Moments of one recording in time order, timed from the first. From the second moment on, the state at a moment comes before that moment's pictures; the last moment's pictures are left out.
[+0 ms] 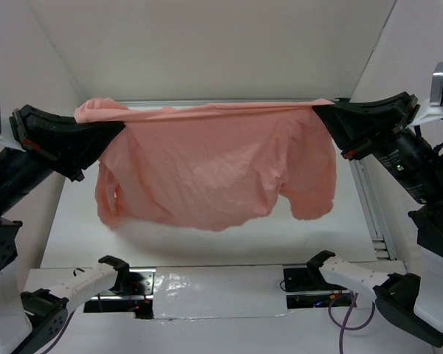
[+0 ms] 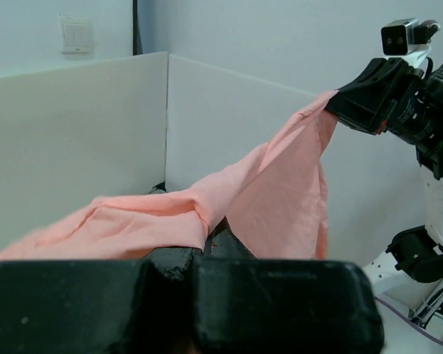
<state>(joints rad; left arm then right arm) -0.33 0.97 2.01 -0.63 0.53 -0.37 0.53 1.01 2.02 -0.61 -0.24 0.31</state>
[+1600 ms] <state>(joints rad) -0.79 1.75 1.66 -0.49 0.66 -0.34 0.18 1.70 1.30 -0.23 -0.10 0.62</state>
